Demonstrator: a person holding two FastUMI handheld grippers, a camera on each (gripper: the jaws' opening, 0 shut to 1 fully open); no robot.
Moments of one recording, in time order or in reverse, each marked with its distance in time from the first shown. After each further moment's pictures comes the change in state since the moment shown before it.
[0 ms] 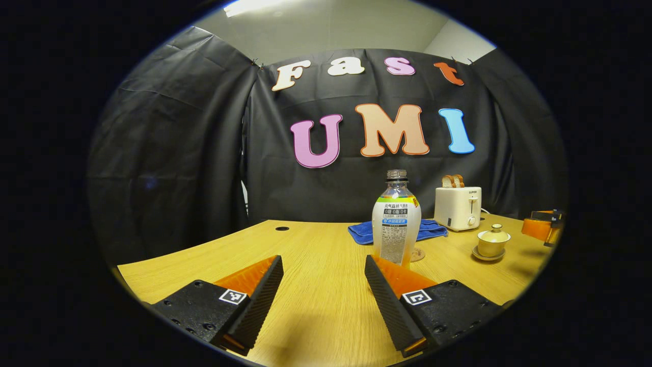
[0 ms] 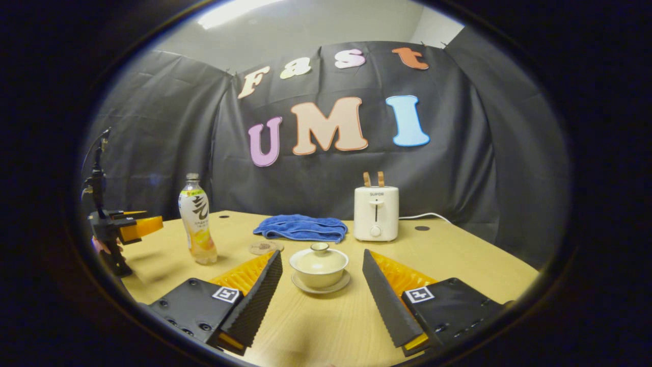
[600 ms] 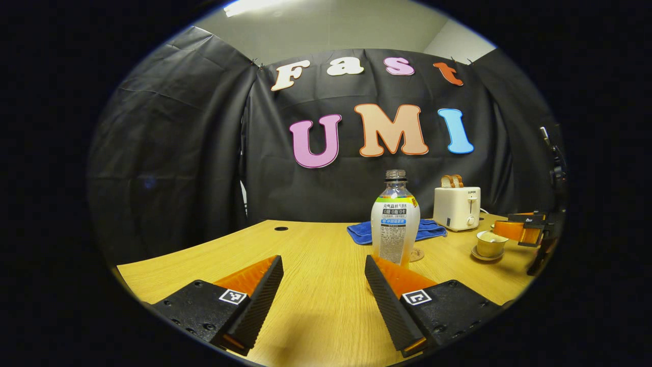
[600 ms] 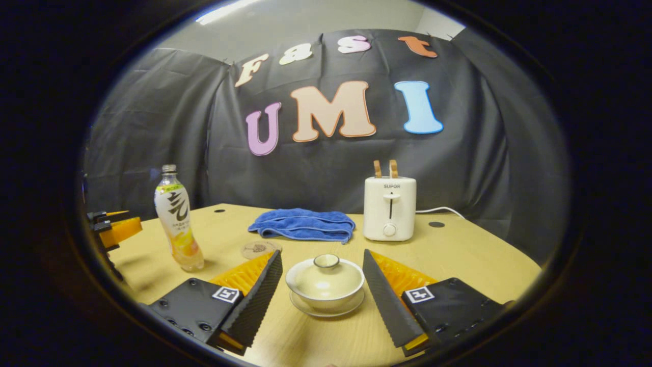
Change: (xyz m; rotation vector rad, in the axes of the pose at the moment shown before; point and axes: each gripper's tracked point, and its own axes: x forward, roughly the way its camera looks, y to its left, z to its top) left arm -0.001 0.000 0.001 0.000 0.001 -0.004; right arm 0.067 0.010 -0.013 -0.001 0.076 -0.008
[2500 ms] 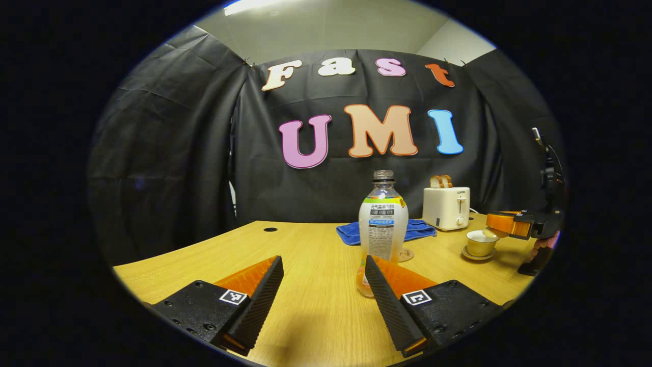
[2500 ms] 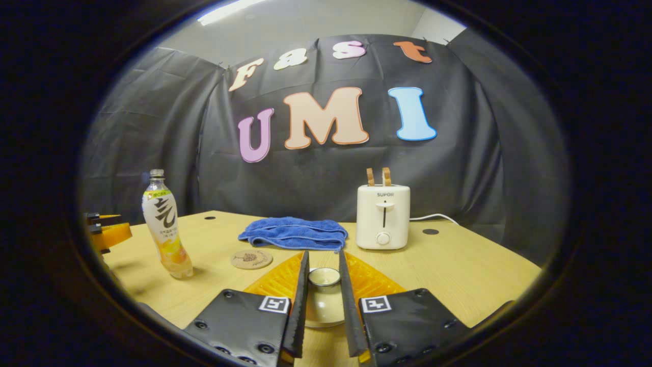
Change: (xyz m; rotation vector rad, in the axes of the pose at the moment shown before) left arm 0.004 -0.019 0.000 -0.001 -0.008 -0.092; right arm -0.001 -0.011 0.010 0.001 -0.069 -0.047
